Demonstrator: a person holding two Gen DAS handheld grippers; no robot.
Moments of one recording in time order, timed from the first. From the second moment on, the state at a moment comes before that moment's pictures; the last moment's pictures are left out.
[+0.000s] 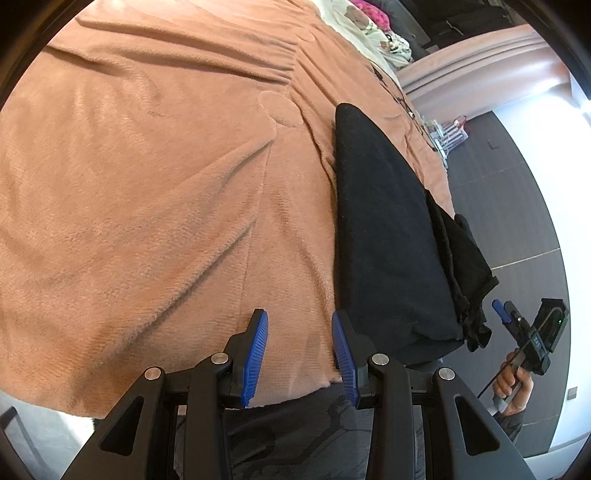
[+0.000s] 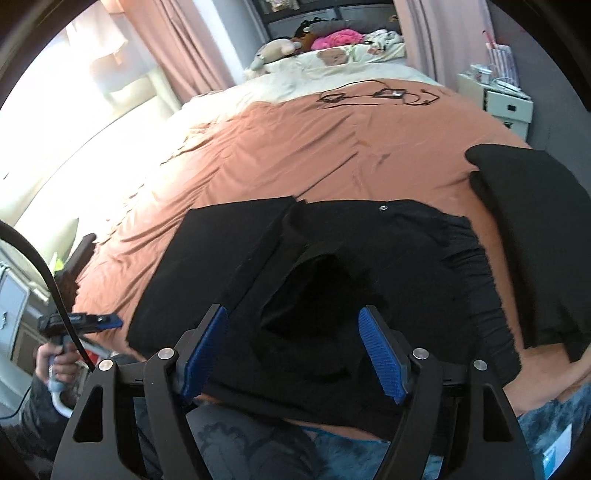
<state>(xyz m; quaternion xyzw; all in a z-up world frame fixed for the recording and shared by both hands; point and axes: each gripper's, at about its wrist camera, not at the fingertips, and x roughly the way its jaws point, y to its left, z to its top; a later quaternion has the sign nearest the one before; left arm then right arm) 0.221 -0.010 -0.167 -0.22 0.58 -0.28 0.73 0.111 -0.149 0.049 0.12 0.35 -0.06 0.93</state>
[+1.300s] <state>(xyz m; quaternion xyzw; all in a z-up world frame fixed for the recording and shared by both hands) 0.243 -0.023 -0.165 -0.21 0.58 -0.26 0.74 0.188 -0.203 0.107 0.01 0.35 -0.24 0.90</state>
